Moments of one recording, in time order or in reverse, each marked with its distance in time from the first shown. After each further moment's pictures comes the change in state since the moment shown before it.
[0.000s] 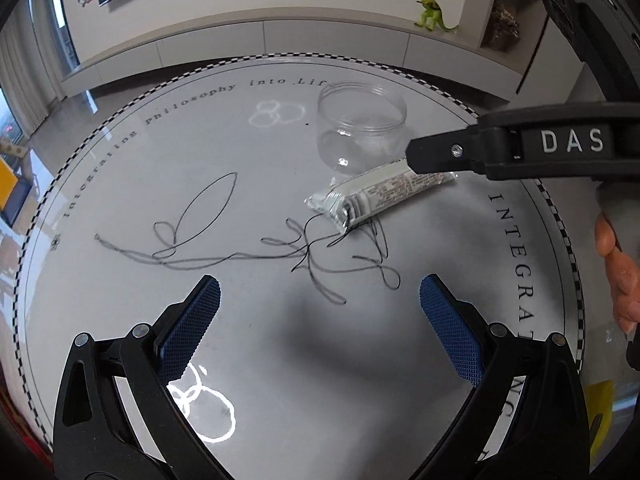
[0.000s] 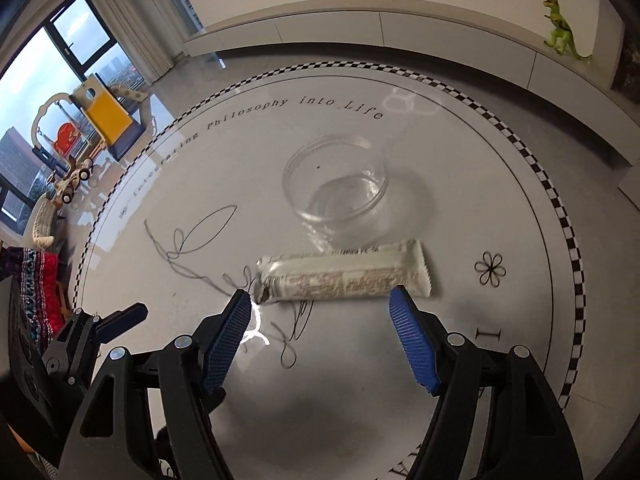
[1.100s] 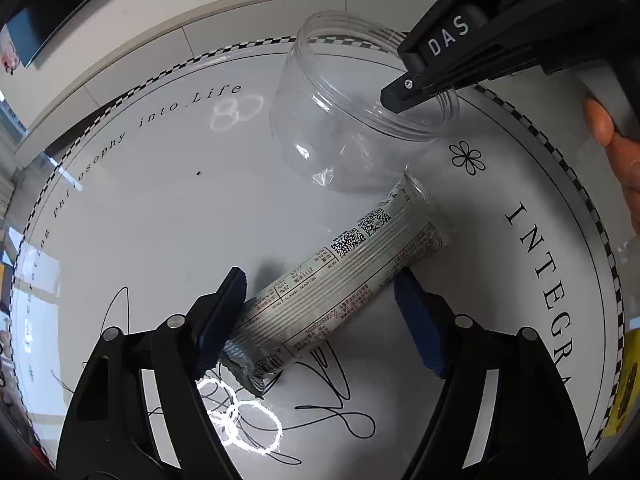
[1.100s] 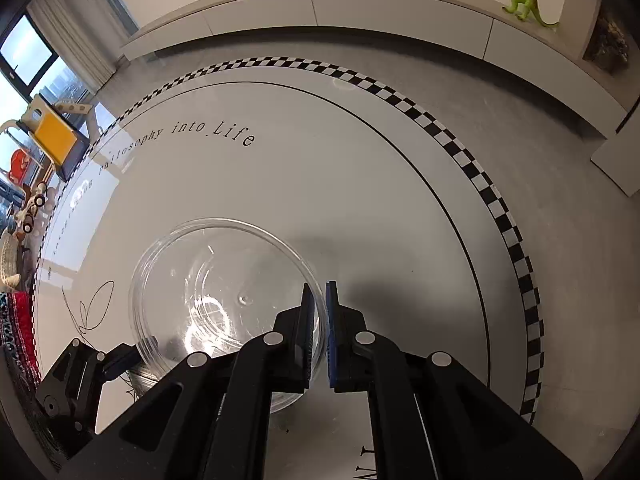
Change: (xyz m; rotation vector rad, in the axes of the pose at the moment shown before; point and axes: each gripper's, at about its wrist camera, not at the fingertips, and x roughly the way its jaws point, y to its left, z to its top) left arm 0.088 -0.047 0.058 0.257 0.088 -0.024; right arm 0.044 -0.086 0.054 0.112 0.077 -0.123
